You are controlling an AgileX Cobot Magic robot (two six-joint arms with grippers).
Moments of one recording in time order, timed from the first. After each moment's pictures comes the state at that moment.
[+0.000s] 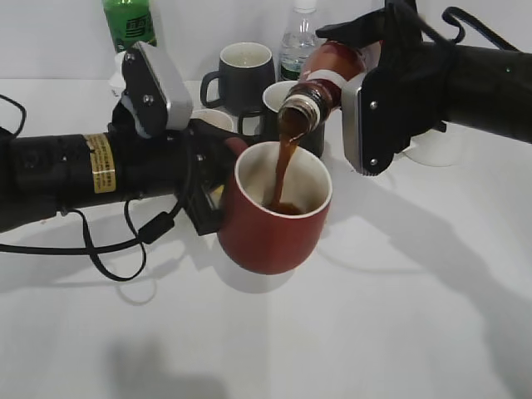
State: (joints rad) left arm -0.52 1.71 -0.73 0.84 -0.79 -0.27; right arm 0.43 1.58 -0.81 -0.60 -0.58 -1.11
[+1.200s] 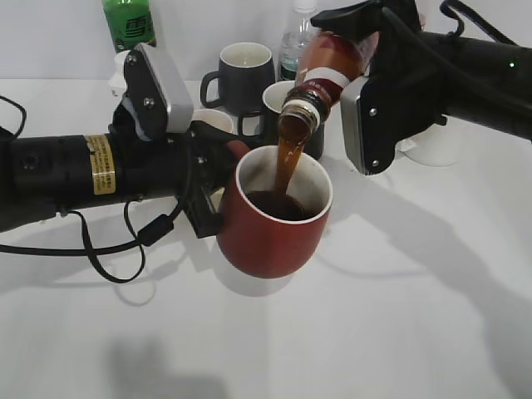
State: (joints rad) left arm -0.52 1.71 -0.73 0.86 -0.80 -0.27; right arm 0.43 1.58 -0.81 -0.58 -0.64 -1.27
